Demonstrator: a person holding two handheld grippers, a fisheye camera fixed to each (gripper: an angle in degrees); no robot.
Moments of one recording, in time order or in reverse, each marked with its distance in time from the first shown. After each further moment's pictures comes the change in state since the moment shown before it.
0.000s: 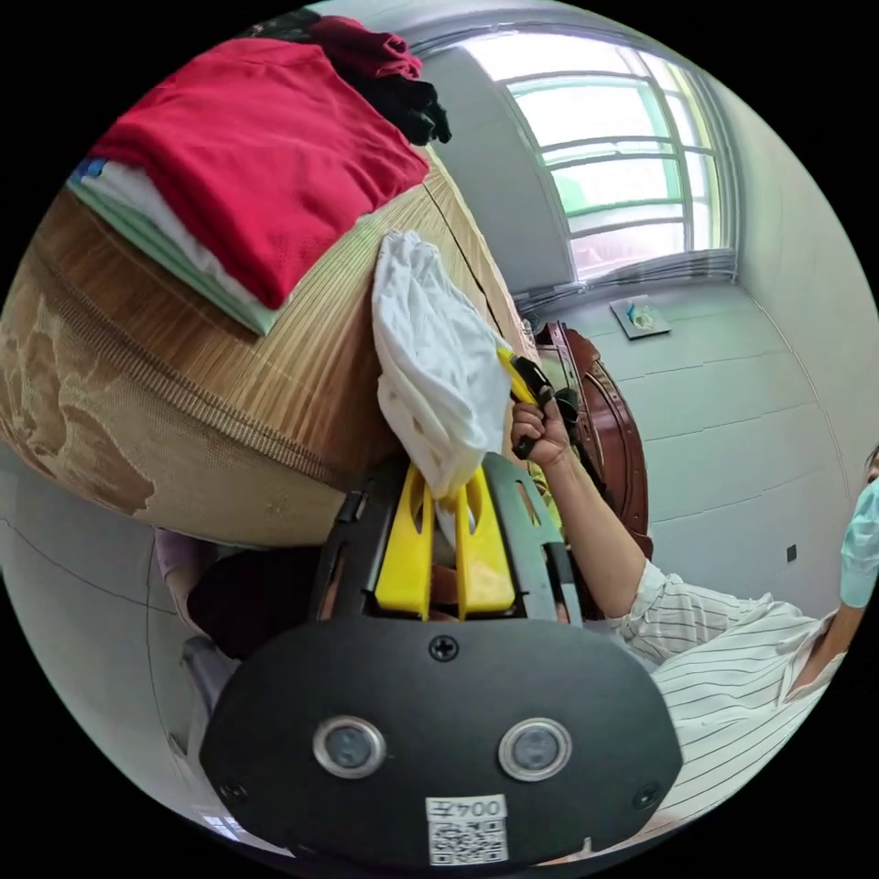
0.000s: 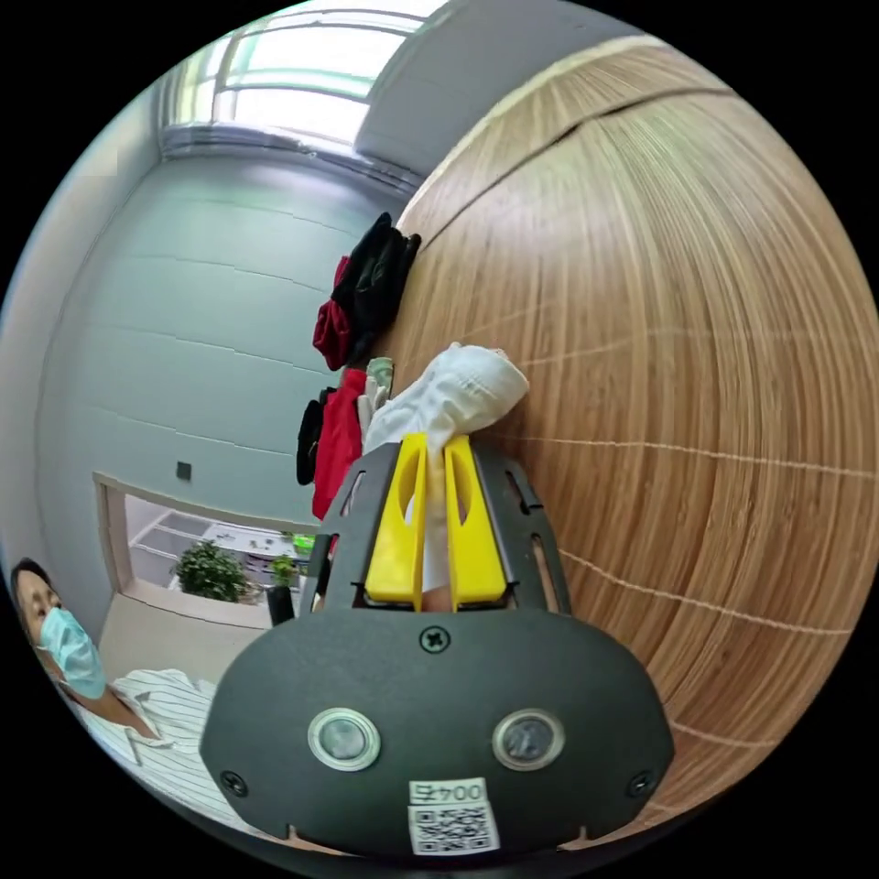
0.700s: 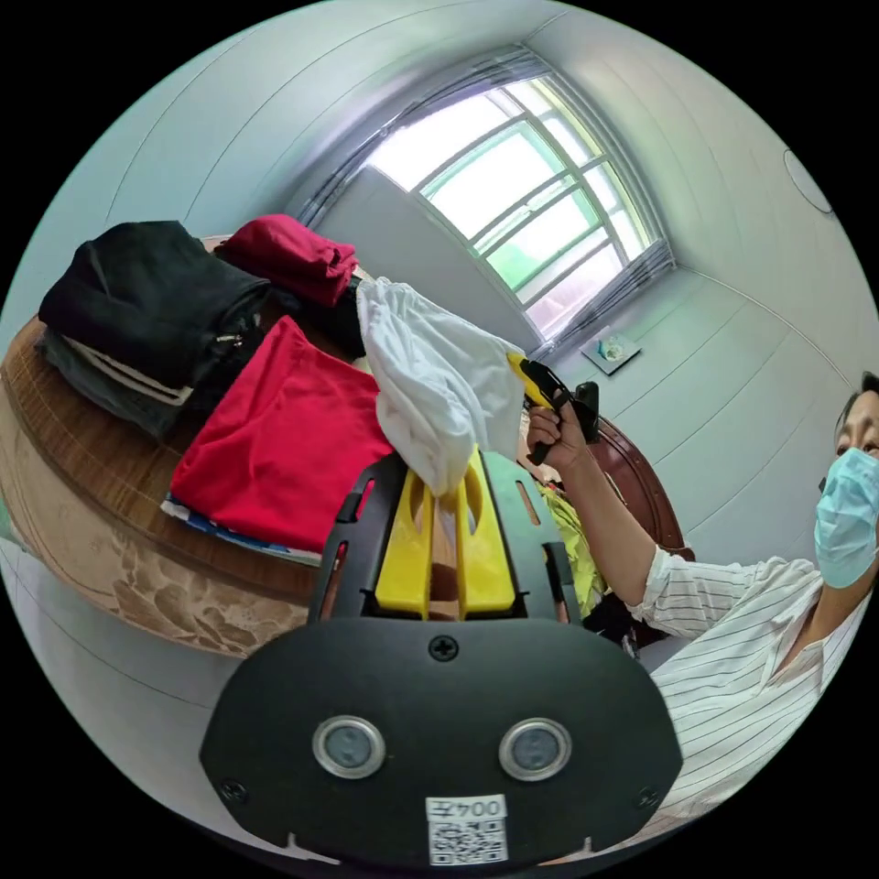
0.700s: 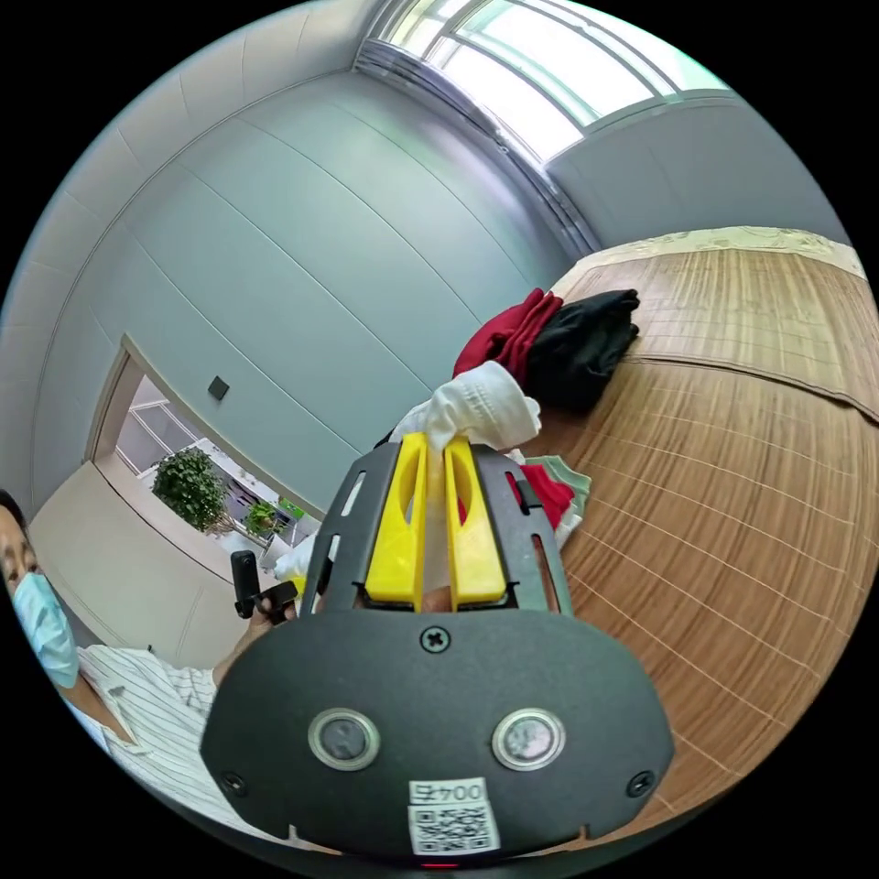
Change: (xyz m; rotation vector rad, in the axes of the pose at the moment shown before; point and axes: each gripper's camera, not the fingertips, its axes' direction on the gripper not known) left arm 0.077 -0.151 -0.291 0.286 -0.108 0.245; right arm -0.271 -0.058 0.191 0.062 -0.039 -0.479
